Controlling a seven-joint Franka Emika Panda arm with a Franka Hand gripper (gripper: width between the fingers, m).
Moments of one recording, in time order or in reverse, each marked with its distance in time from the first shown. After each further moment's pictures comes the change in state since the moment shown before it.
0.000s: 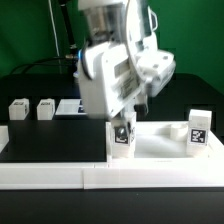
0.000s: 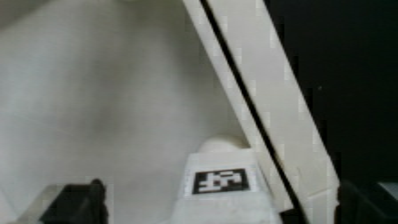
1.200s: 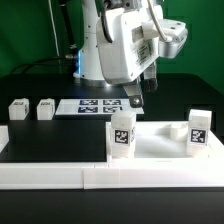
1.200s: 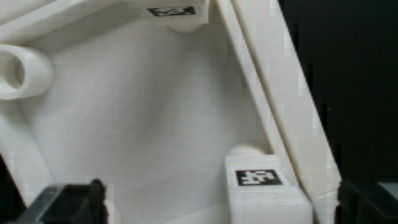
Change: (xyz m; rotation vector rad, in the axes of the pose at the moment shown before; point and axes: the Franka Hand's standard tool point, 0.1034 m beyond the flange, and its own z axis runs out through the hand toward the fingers) arm -0.011 0.016 -0.017 -0.003 -0.014 -0.048
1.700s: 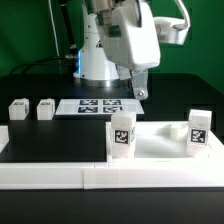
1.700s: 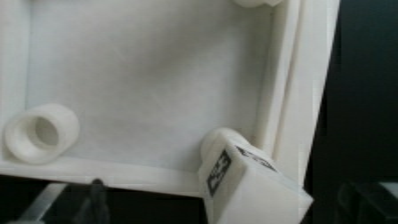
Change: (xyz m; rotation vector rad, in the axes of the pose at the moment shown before) arm 0.020 0.009 -0.006 0.040 0.005 -0.578
